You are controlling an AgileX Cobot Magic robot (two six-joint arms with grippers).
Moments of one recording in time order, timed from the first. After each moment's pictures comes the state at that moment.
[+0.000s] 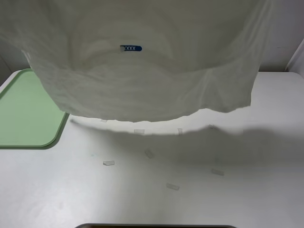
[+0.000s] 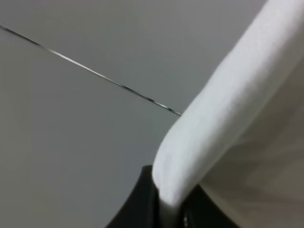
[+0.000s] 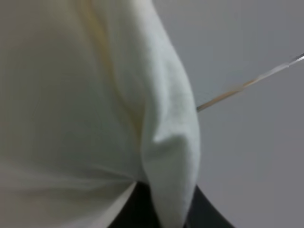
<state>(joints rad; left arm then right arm) -0.27 0.86 -0.94 -0.03 0.01 1.11 0.34 0.95 -0.93 -0.09 0.08 -0.92</state>
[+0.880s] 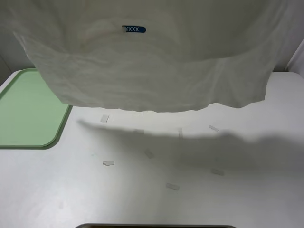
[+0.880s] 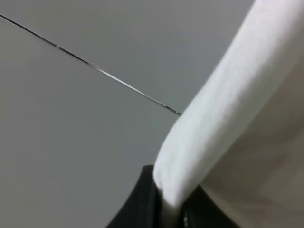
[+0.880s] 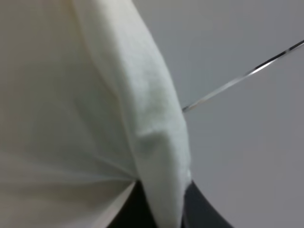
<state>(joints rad) -0.27 0.85 -0.94 -0.03 -0.16 1.11 0.34 0.84 -0.93 -0.09 0.03 -0.92</state>
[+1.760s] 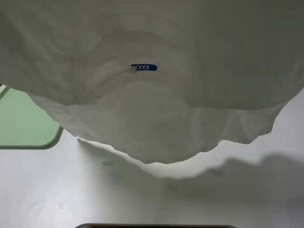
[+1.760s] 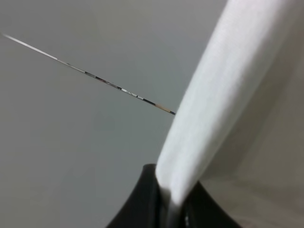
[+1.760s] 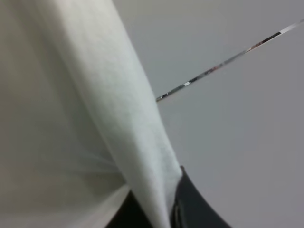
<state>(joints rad) -0.27 0.65 -0.93 -0.06 0.35 1.11 0.34 0.64 -0.93 -0.07 0.44 -0.92</state>
